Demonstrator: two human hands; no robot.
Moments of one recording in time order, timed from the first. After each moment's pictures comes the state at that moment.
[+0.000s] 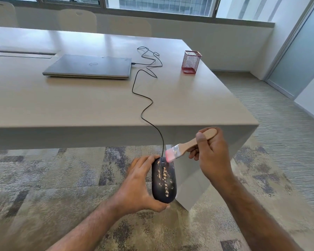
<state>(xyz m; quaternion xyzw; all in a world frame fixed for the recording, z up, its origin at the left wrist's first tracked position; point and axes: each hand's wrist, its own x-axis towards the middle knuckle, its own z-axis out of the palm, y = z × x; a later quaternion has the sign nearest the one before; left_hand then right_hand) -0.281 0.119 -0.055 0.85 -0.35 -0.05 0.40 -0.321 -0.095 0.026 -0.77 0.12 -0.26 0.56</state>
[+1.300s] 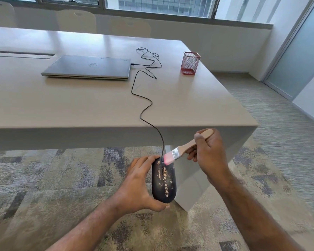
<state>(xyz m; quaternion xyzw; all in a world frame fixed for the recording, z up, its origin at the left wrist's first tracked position) -0.277 0.117 -0.053 0.84 -0.36 -0.06 0.40 -0.306 -0.100 0.019 -0.75 0.18 -0.23 0.59</state>
